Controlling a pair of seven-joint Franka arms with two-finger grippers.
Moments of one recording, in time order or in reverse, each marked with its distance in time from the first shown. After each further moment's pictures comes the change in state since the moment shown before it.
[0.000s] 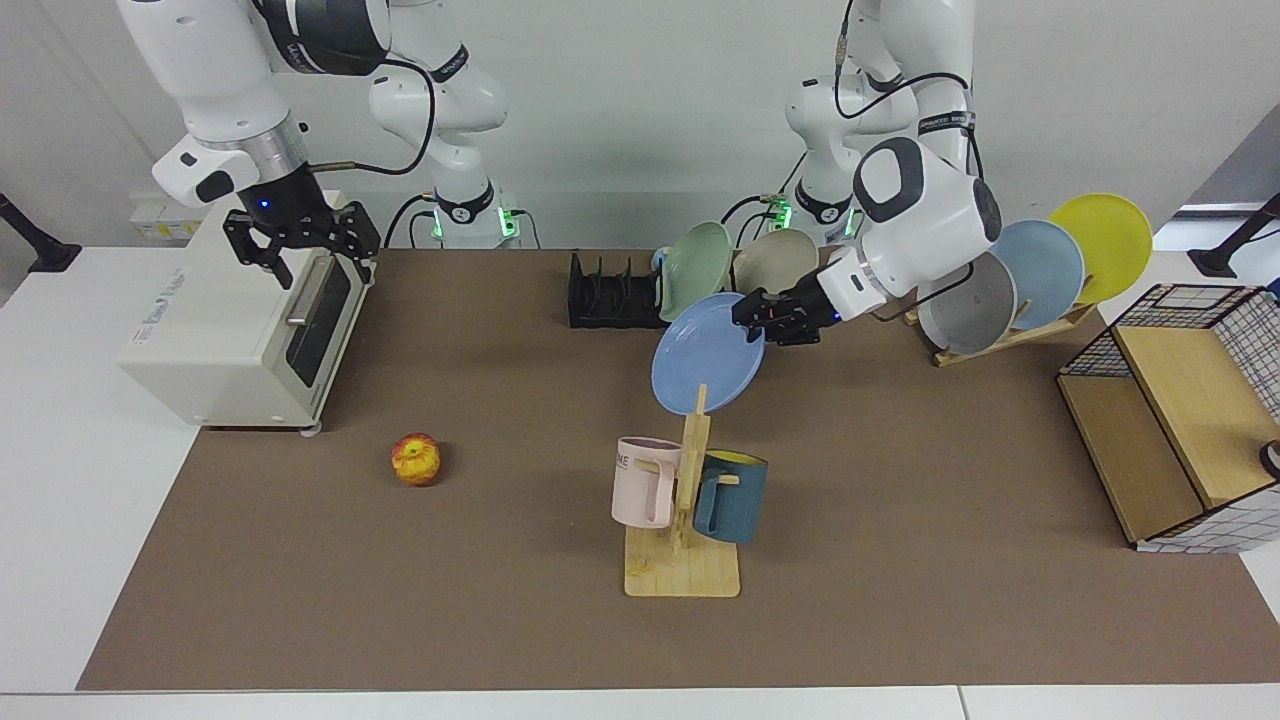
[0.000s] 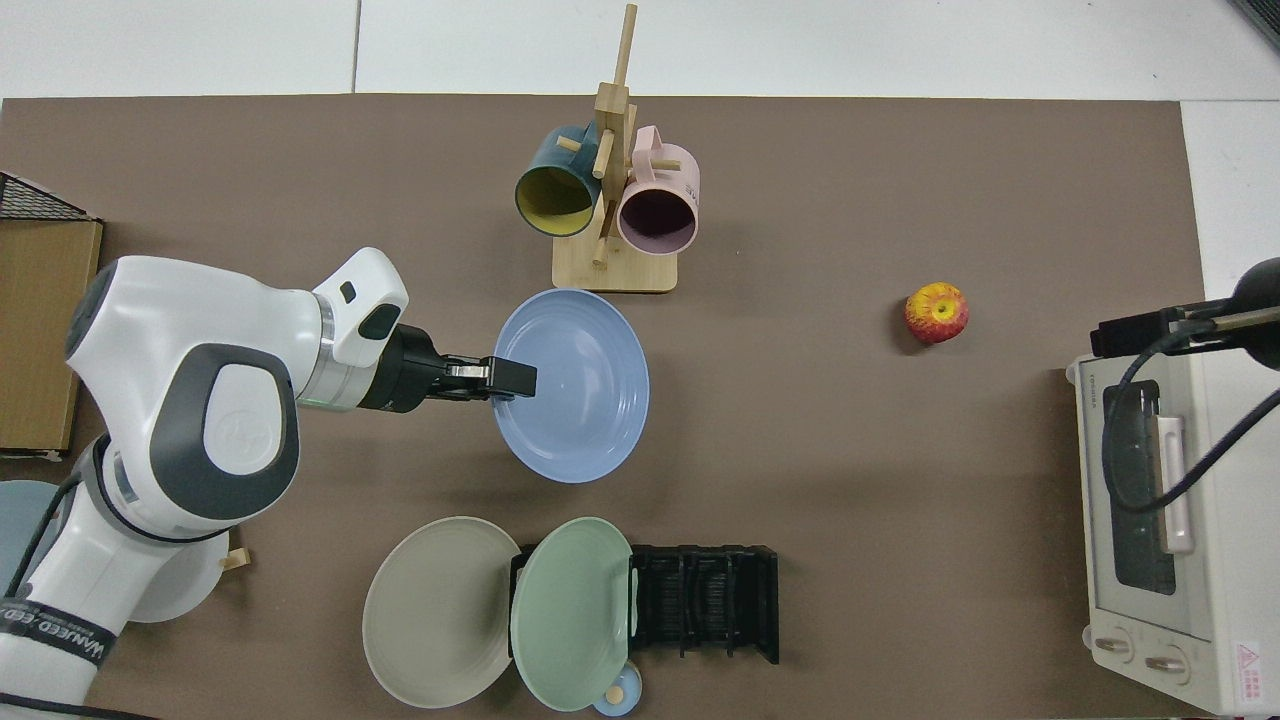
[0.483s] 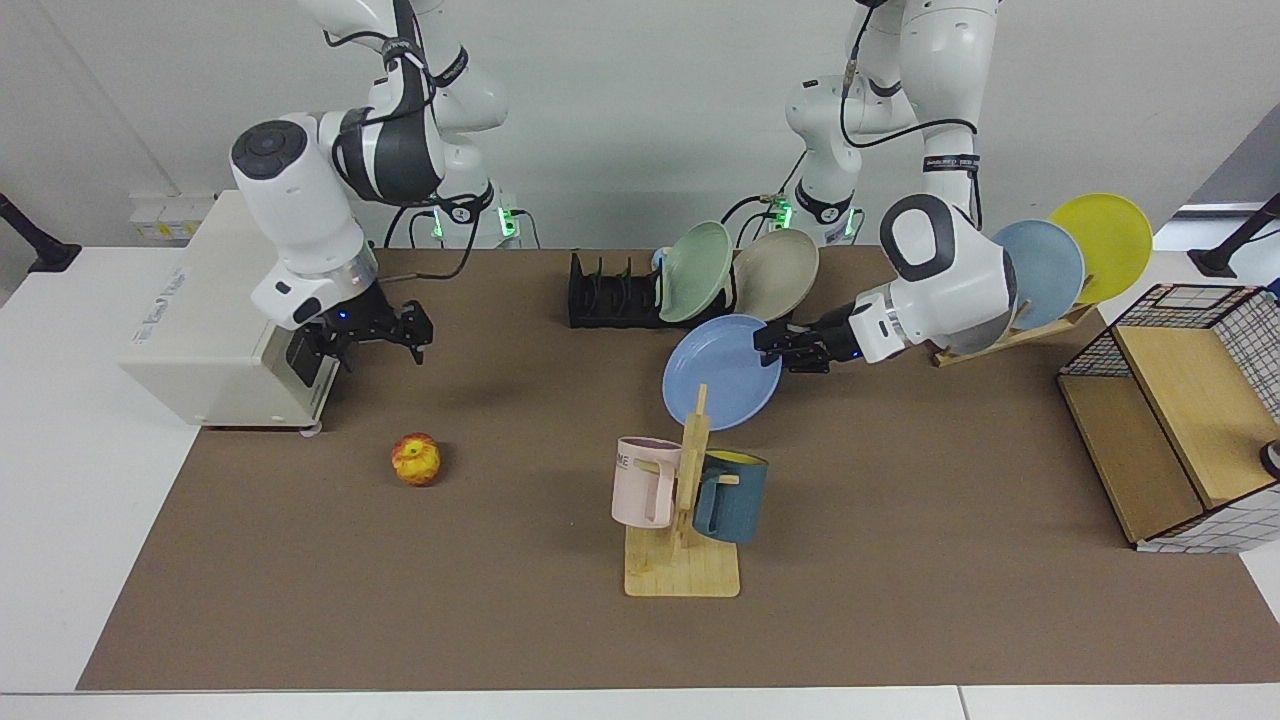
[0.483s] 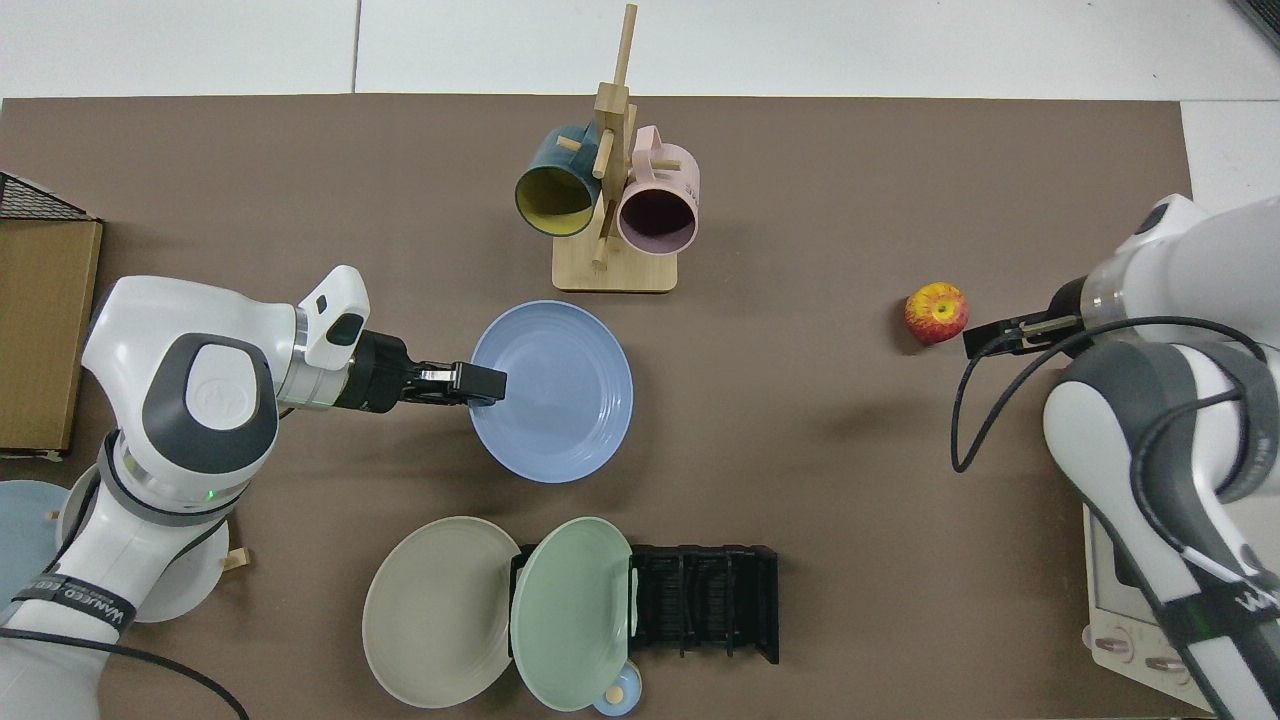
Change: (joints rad) left arm 0.032 0.111 0.058 -0.038 -0.141 -0.041 0.214; right arm 0.039 0.133 0.012 -0.211 0.013 0.311 0.000
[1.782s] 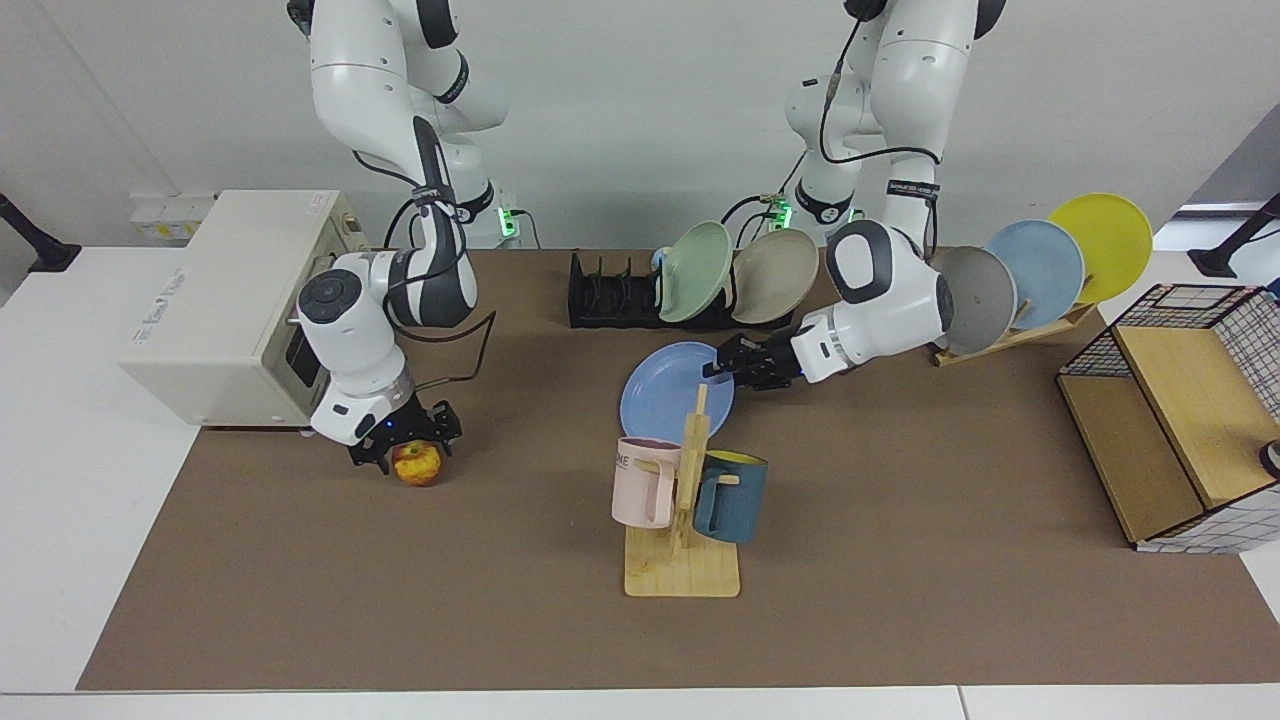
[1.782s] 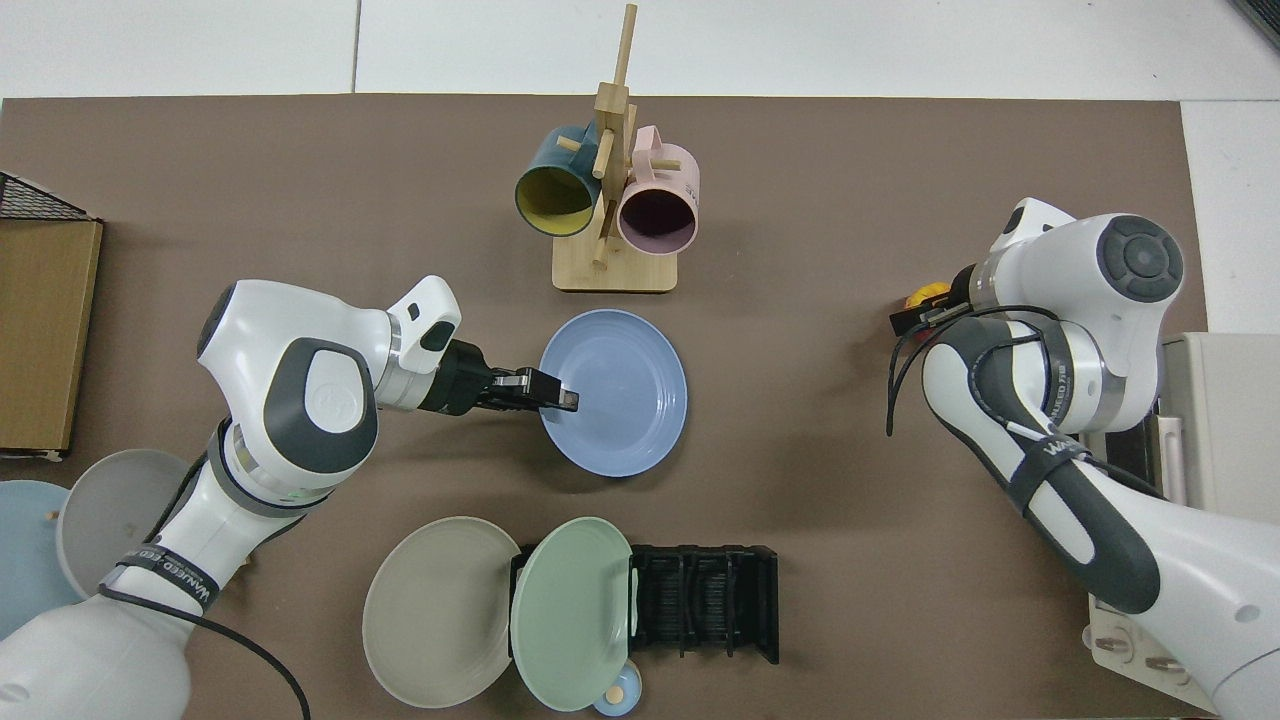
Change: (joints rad) left arm -0.040 0.074 -0.103 0.024 0.039 0.132 -0.060; right arm 0.012 0.297 -0.013 -0.001 0.052 0.382 -0.223
